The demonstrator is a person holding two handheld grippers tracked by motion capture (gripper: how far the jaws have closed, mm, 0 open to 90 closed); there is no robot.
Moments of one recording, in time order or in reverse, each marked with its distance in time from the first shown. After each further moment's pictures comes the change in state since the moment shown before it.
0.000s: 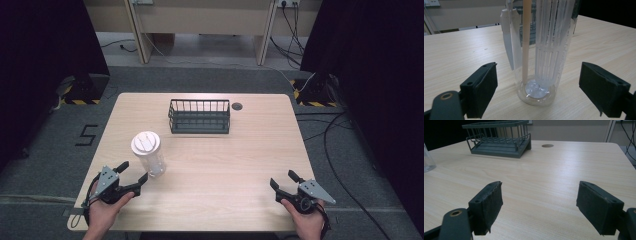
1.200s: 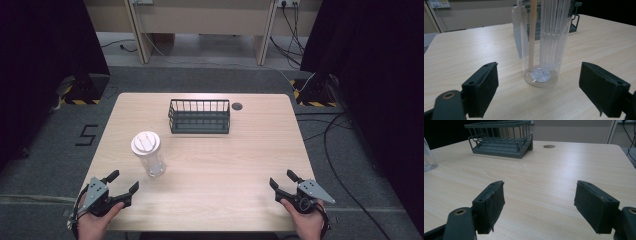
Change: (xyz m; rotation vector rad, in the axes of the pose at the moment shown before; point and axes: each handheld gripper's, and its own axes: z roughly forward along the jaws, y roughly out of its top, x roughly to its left) left arm 0.001 -0.011 -0.037 -0.010 0.042 -0.005; right arm 0.002 0.002 0.000 0.001 0.008 -0.013
